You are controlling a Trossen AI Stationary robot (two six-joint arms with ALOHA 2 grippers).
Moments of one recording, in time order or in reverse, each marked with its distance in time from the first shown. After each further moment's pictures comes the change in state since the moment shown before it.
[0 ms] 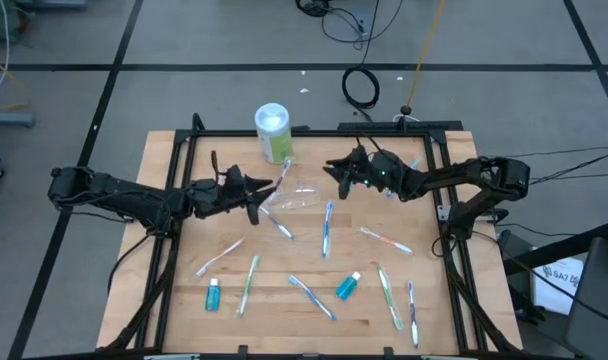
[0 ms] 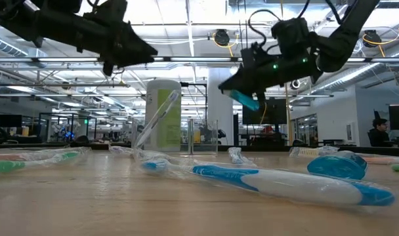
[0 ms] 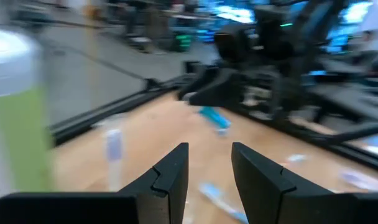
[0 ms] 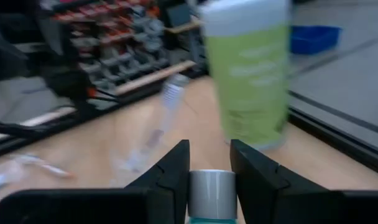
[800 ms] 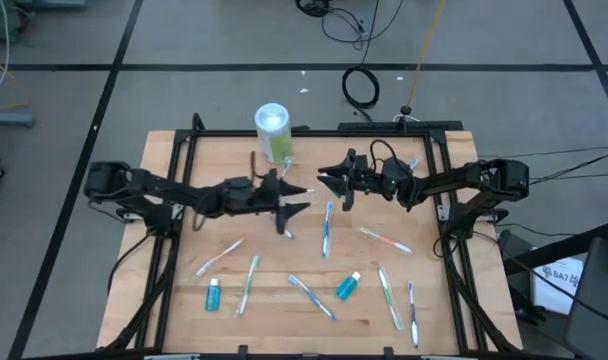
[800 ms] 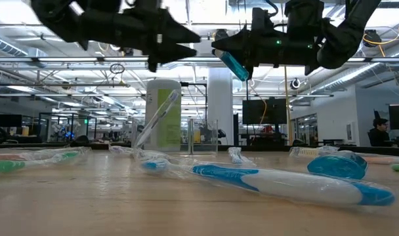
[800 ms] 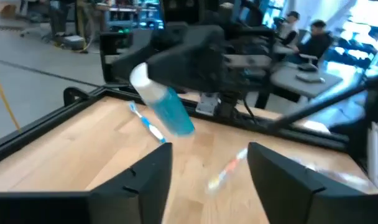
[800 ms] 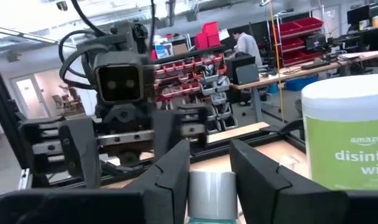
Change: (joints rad) left arm 0.019 0.393 0.268 0.138 0.231 0.070; right arm 0.106 0.000 0.001 0.292 -0.111 0.007
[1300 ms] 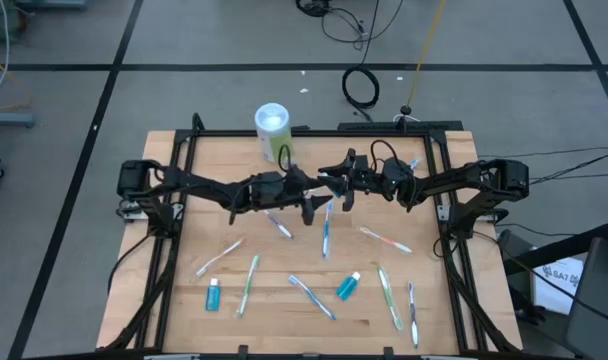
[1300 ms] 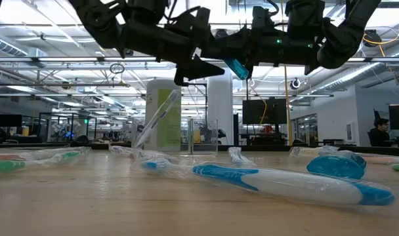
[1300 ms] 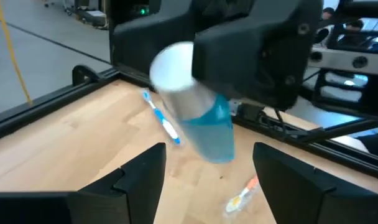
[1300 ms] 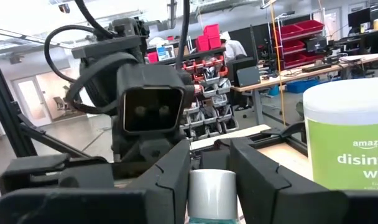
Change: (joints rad) left arm 0.042 0.242 0.230 -0.059 -0.017 -0.079; right arm 0.001 0.000 0.000 0.010 0.000 0.000
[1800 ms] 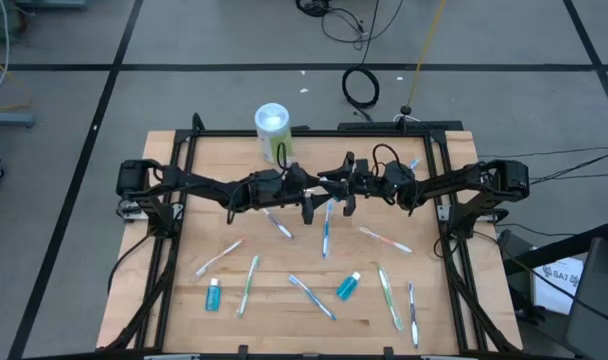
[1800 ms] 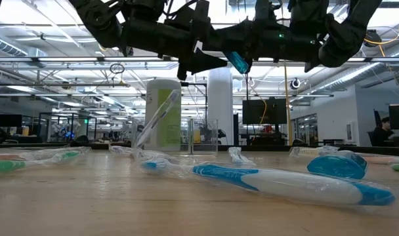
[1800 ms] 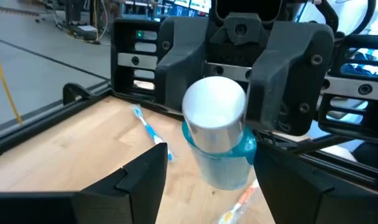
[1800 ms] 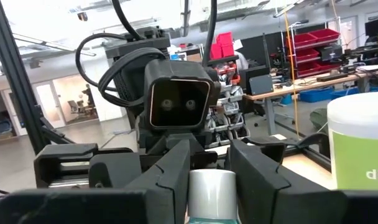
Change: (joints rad) left arm 0.013 -0.002 0.002 0.052 0.026 0.025; right arm 0.038 0.000 0.000 0.044 0.000 -0.008
